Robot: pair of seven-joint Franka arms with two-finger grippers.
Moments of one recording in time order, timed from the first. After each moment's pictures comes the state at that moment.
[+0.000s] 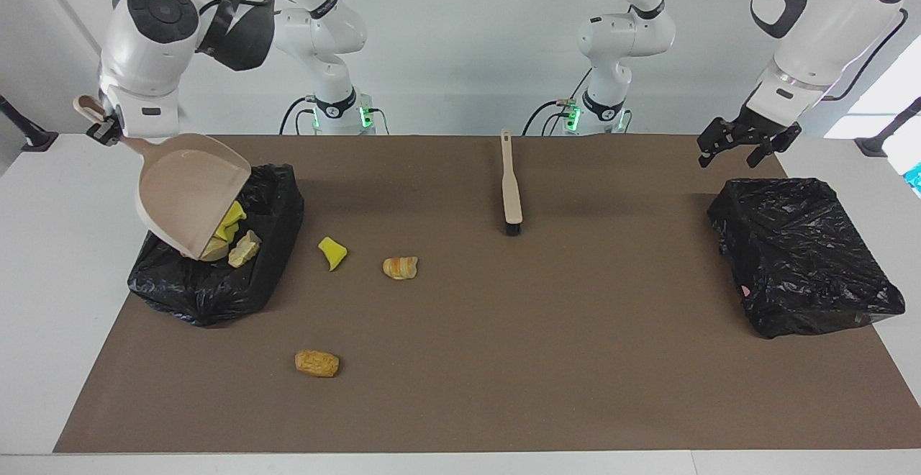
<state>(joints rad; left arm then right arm) 0.01 -0.12 0.01 -1.77 -0.03 1.66 0.07 -0.07 0.00 -0.02 -1.69 -0.62 1.51 -1.30</state>
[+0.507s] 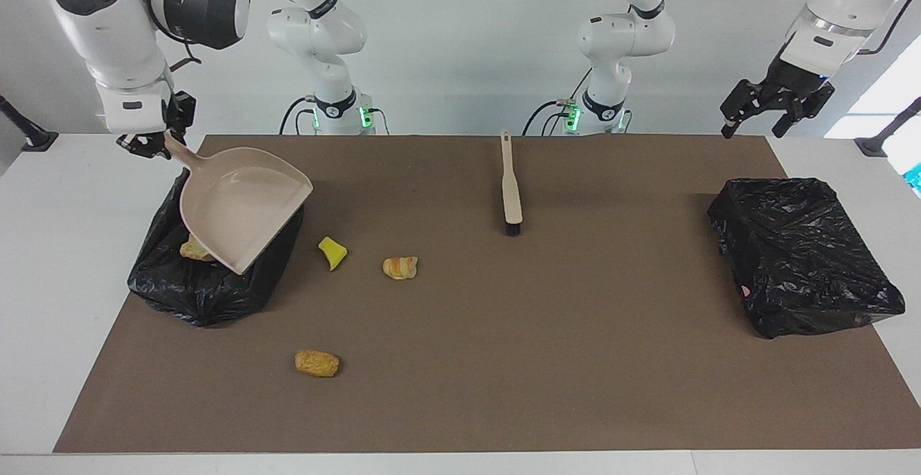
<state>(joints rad) 0.02 -0.13 0.01 -1.66 -0.03 1.57 0.03 -0.09 -0.01 -0.02 -1.67 -0.26 1.51 -1.09</state>
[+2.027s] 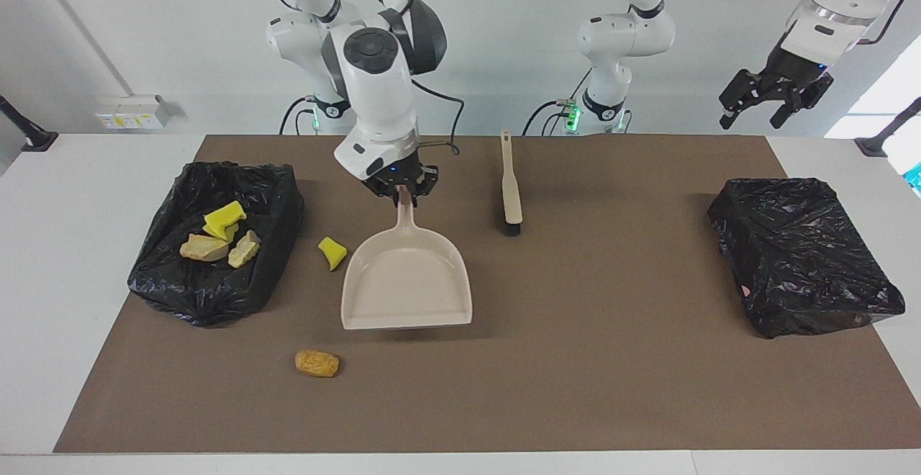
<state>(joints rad) 0.02 -0.14 0.01 -1.65 -0.04 1.53 0.03 0.43 0.23 0.04 -1.63 0.05 1.84 0.49</state>
